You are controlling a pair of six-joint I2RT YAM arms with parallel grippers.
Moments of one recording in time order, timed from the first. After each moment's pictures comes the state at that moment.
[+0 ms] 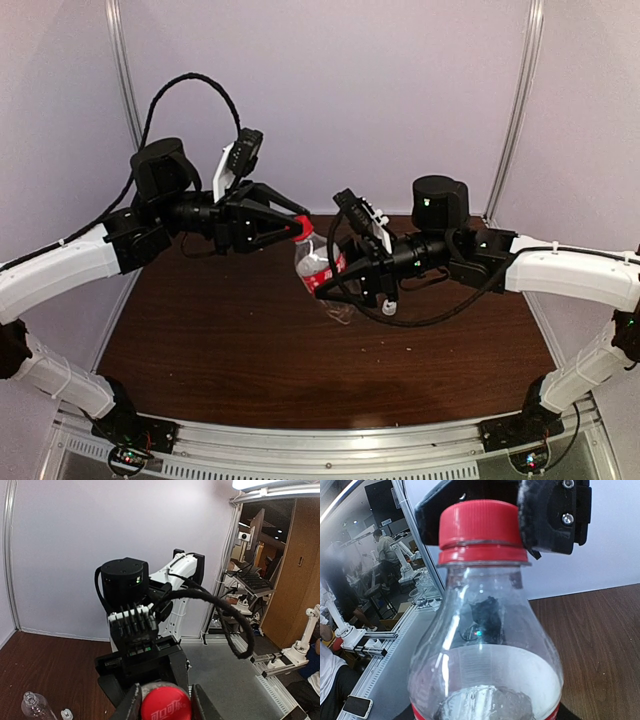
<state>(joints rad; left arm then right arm) -0.81 1.30 1.18 0.19 0.98 -0.23 0.93 1.42 1.15 0.09 -0.86 0.15</state>
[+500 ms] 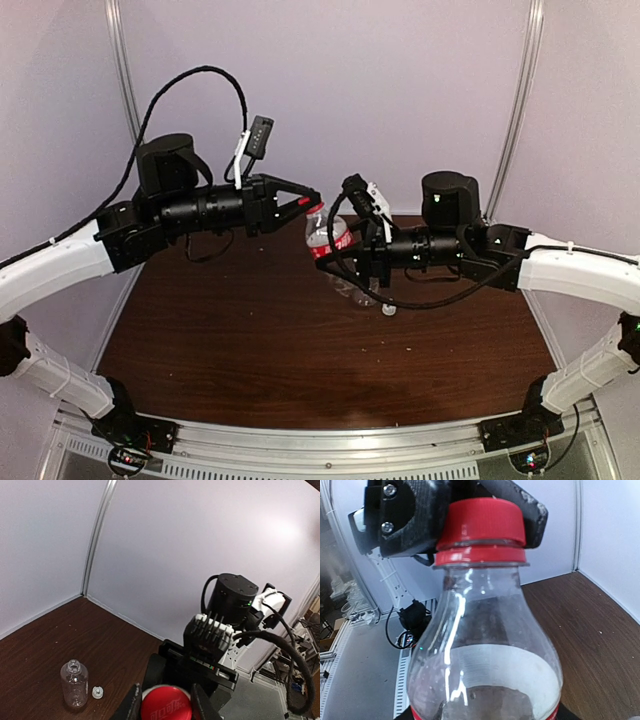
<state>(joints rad) -0.89 1.30 1.26 0.02 0.49 -0.32 0.93 1.36 1.16 -0.01 -0.47 0.08</state>
